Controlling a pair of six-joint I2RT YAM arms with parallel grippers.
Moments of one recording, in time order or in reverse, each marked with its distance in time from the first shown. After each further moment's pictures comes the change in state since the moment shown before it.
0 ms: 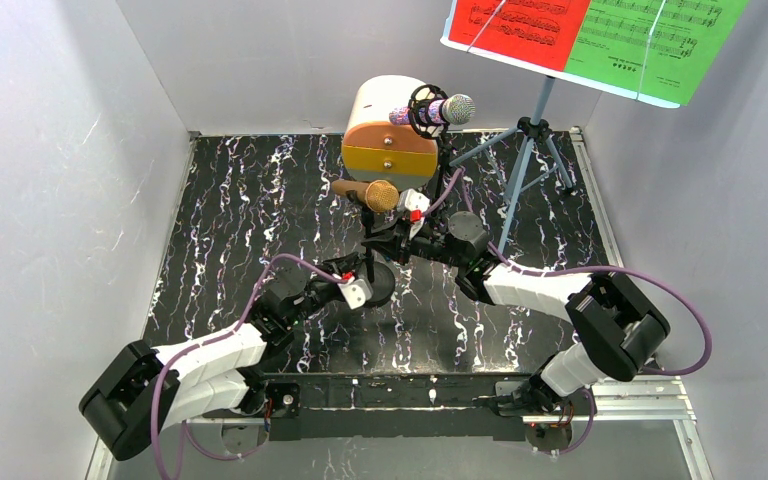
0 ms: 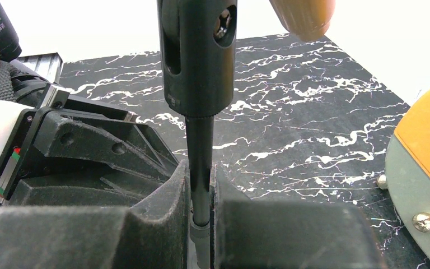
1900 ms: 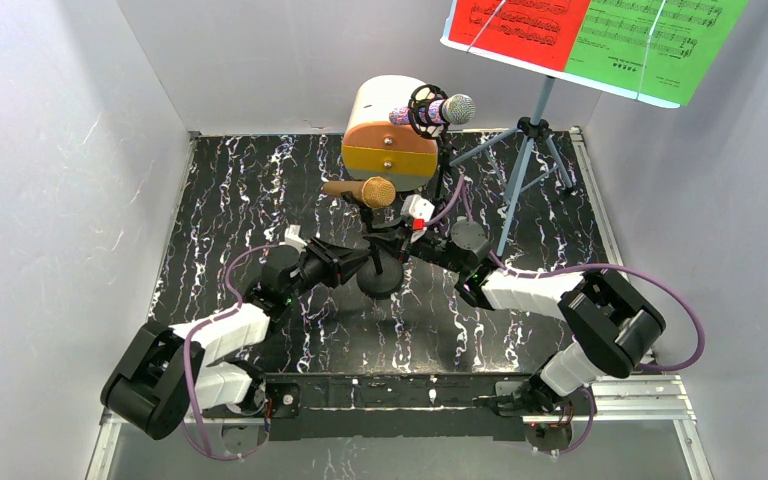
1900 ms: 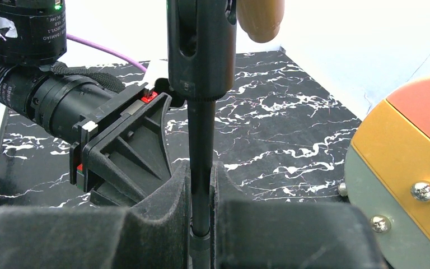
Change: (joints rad) left arm 0.229 0.153 0.080 -0.060 0.116 -2.348; right arm 0.013 0.026 -0.051 0.150 0.095 -0.069
